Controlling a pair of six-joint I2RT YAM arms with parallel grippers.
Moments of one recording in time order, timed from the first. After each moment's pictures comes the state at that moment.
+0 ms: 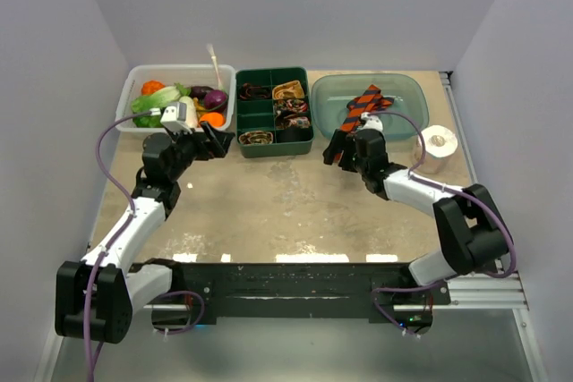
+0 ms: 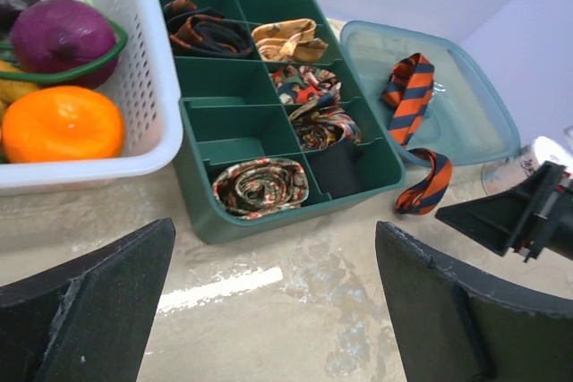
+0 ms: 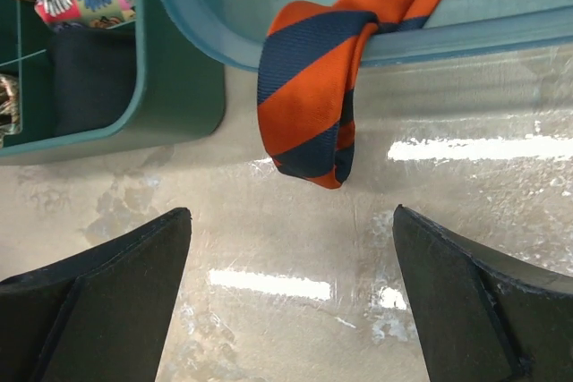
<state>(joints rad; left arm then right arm) -0.12 1.07 0.57 0.33 0.29 -0.45 0.42 1.49 0.73 0.19 0.12 0.56</state>
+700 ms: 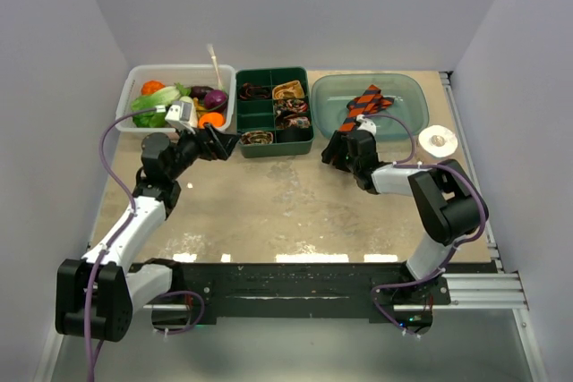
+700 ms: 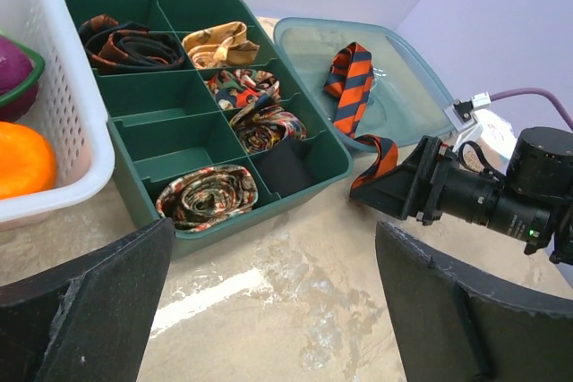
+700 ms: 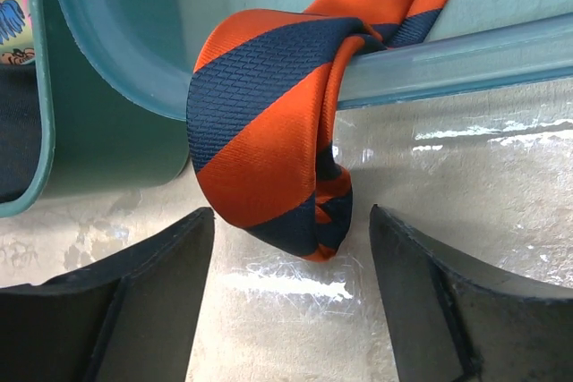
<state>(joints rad) -0.12 1.08 0.57 0.42 0.45 -0.45 0.41 1.73 0.76 0.37 0.14 0.64</state>
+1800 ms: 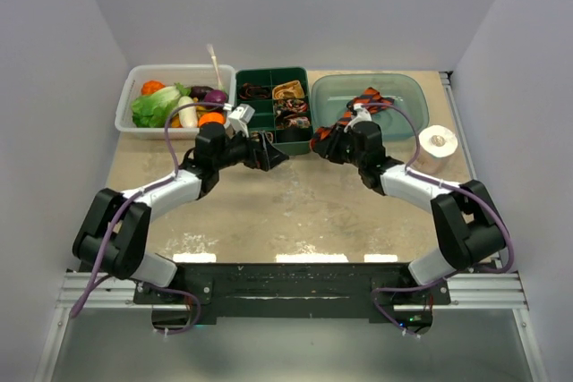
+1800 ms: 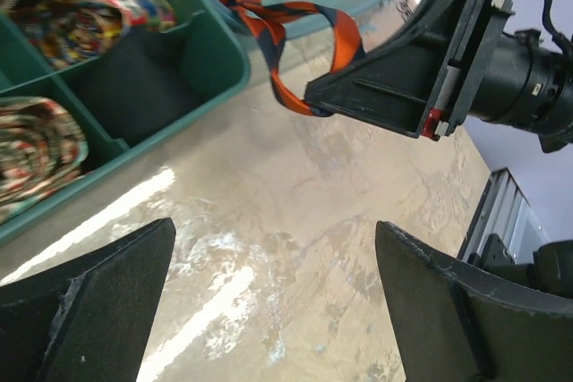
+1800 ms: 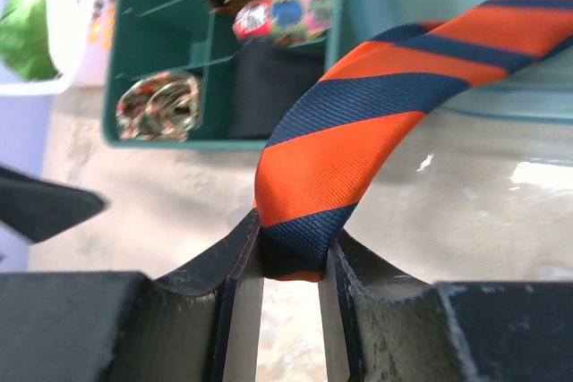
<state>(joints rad) -0.39 1.45 0.72 0.44 0.54 -0.49 0.43 1.53 0.79 0.32 -0.11 0.67</state>
